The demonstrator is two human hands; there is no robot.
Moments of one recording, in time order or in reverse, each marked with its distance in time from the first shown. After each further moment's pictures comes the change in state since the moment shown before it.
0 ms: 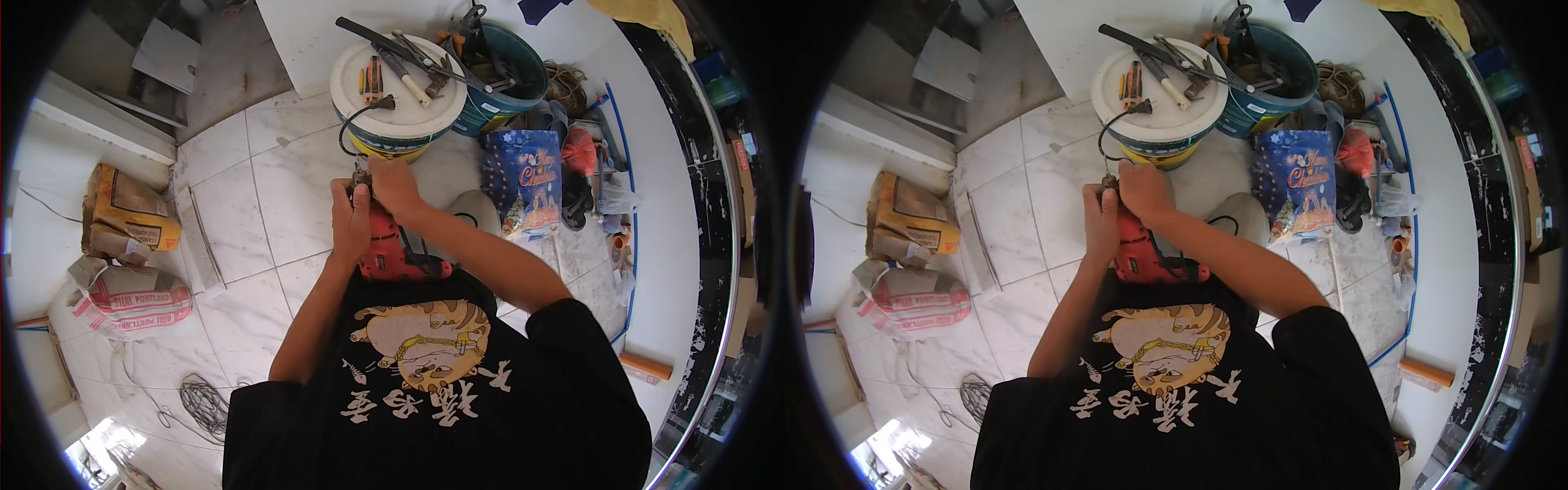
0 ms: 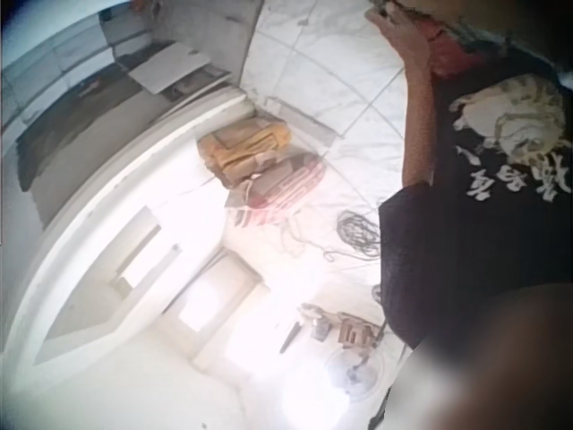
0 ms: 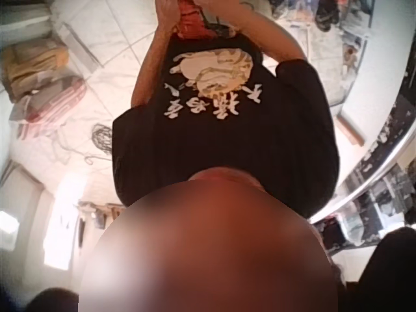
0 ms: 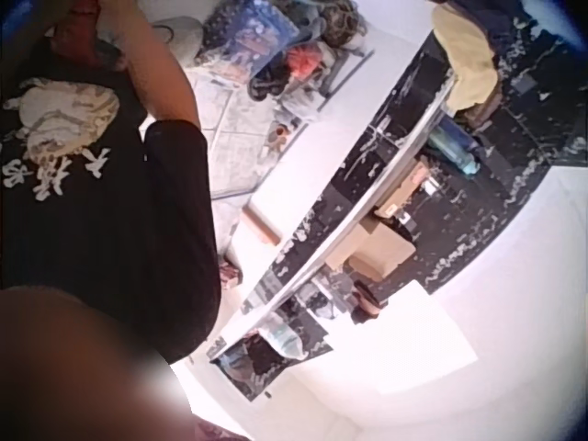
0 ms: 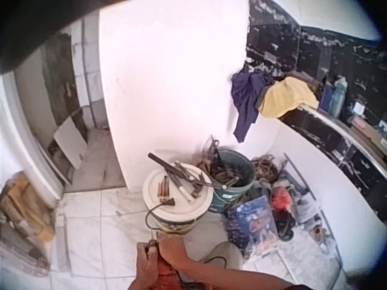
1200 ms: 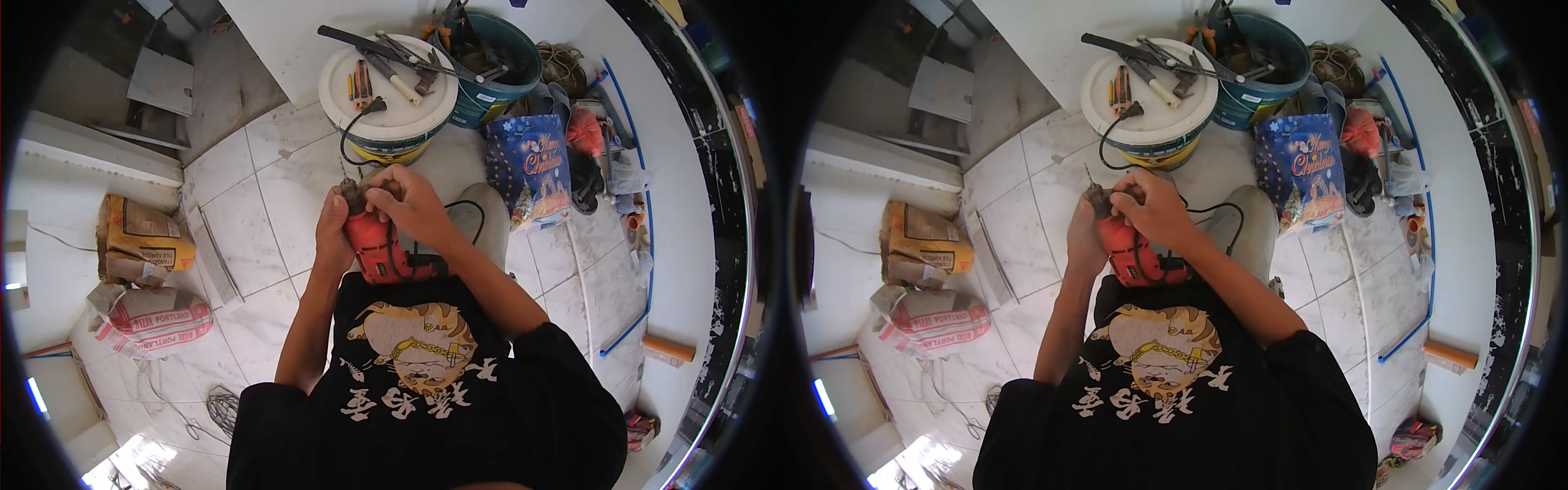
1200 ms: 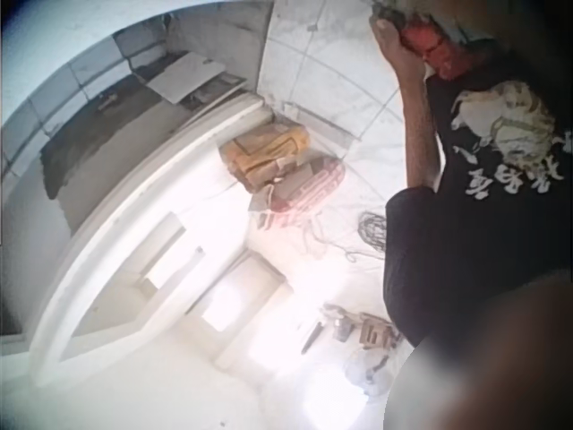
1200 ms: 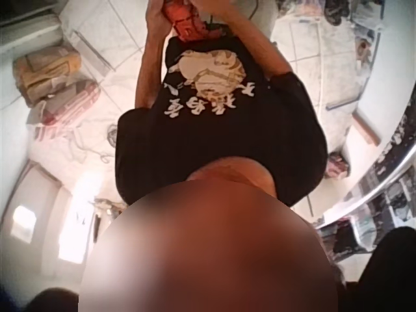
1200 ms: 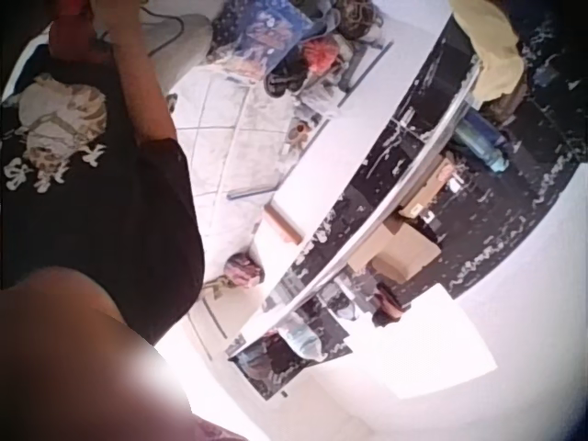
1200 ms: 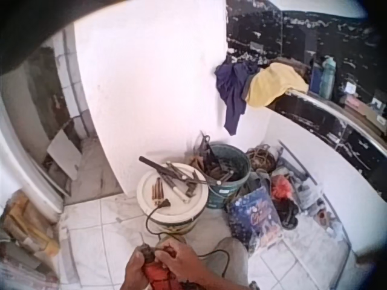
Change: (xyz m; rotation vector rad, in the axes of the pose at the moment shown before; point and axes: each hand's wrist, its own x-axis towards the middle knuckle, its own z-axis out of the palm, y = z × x) left_hand 0.006 0.016 -0.018 -0.977 -0.308 -0.347; right_hand -0.032 -0.039 -0.079 0.786 -0.327 0.309
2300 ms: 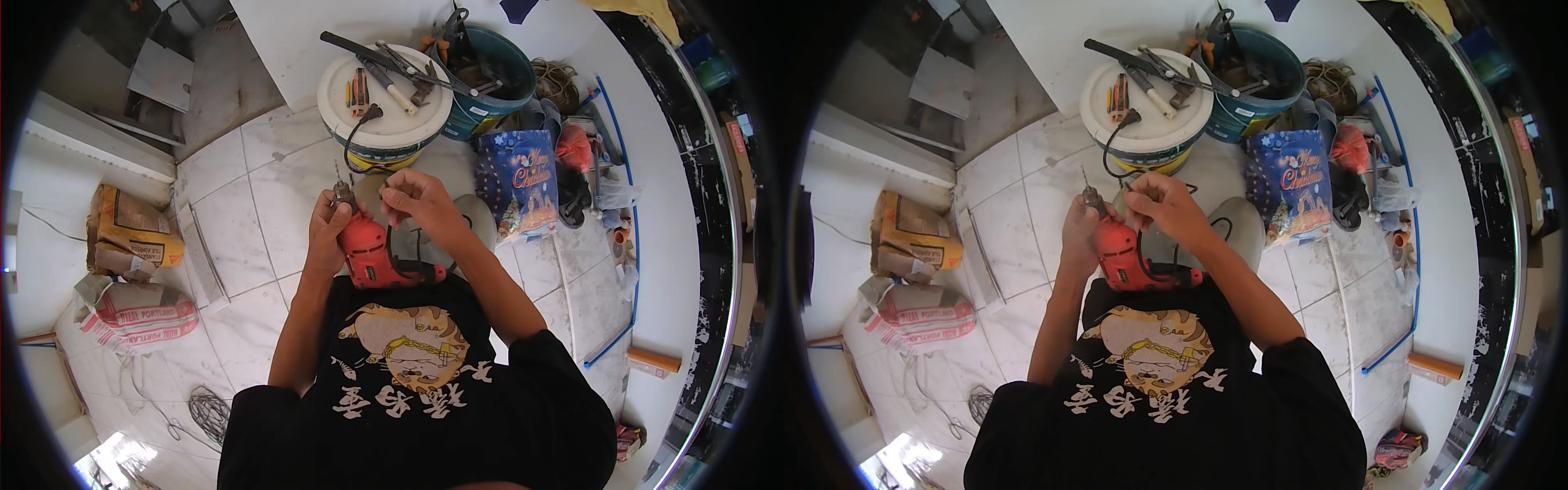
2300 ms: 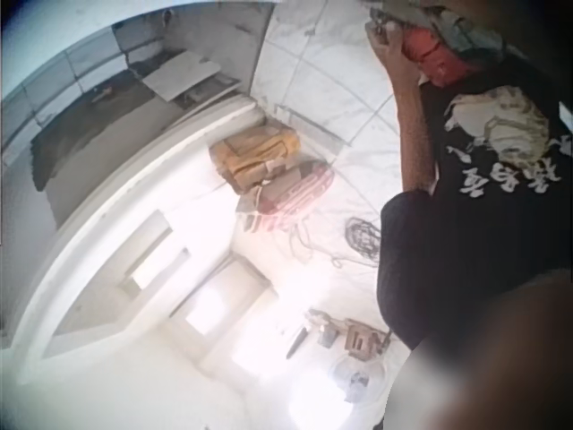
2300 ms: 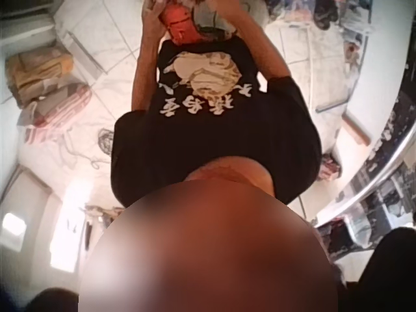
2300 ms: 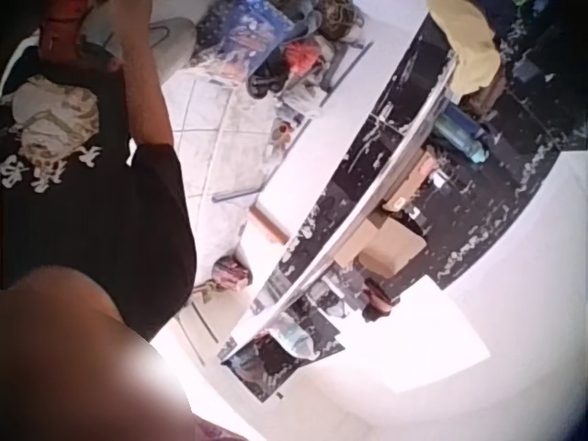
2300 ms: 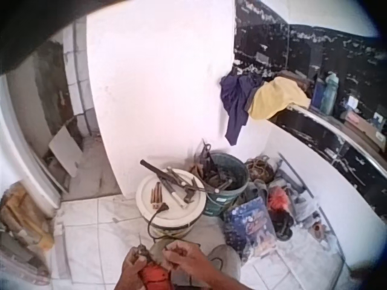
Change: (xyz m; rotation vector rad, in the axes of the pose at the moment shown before) left_hand 0.003 -0.001 -0.012 0.101 0.046 0.009; right_hand -0.004 -0.013 -0.034 0.096 -0.114 0.042
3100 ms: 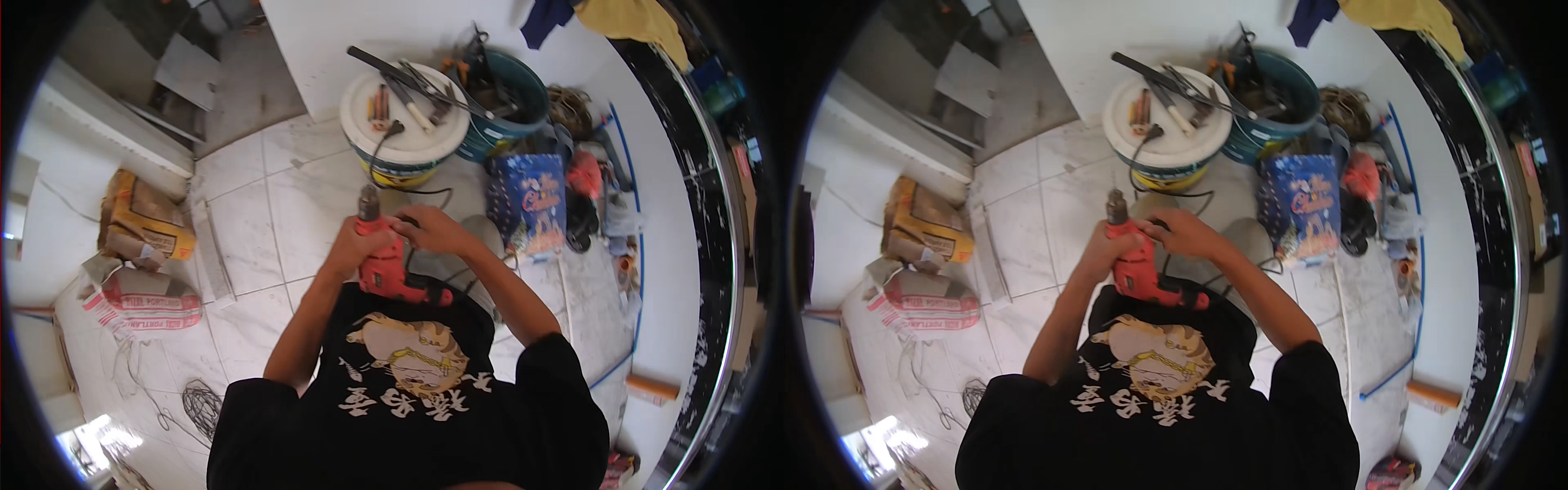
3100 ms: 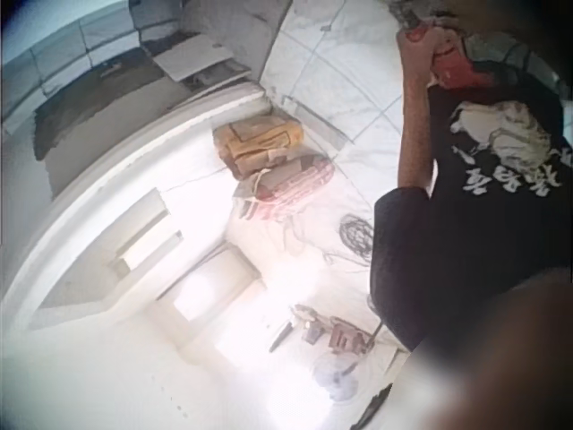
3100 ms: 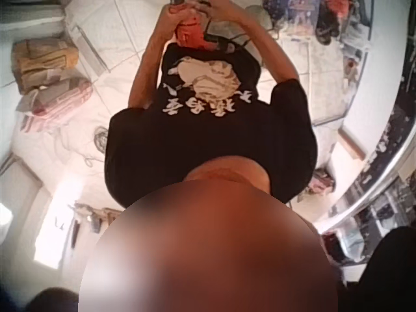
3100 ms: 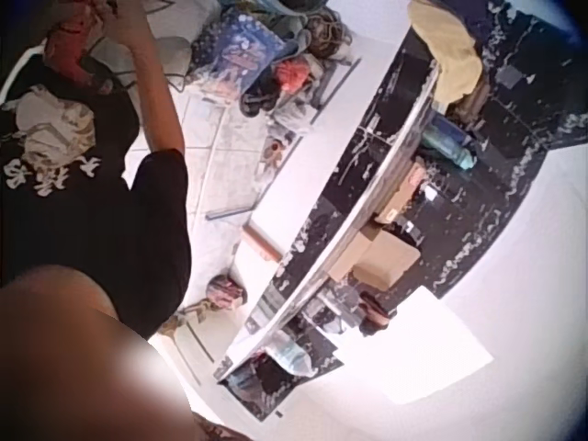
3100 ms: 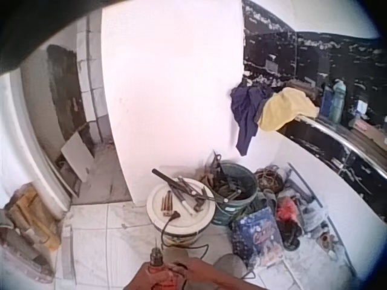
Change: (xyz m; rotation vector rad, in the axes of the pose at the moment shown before) left_hand -0.003 0.014 0.007 0.329 -0.092 -0.237; right_hand 0.021 0.033 -0.021 -0.776 -0.300 -0.014
